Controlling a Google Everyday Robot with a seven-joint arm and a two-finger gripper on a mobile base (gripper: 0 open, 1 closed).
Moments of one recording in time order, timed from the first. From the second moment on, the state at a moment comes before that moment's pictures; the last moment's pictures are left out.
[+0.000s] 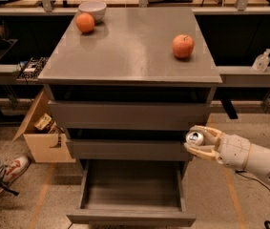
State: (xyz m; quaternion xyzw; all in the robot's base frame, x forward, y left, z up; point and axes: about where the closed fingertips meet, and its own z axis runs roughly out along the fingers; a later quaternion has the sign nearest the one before) arm 0.514 -0.196 0.709 -0.45 0.58 0.25 0.63
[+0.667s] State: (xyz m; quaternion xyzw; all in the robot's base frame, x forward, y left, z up) arm 0.521 -0.184 0.813 -0.47 0.55 0.26 0.64
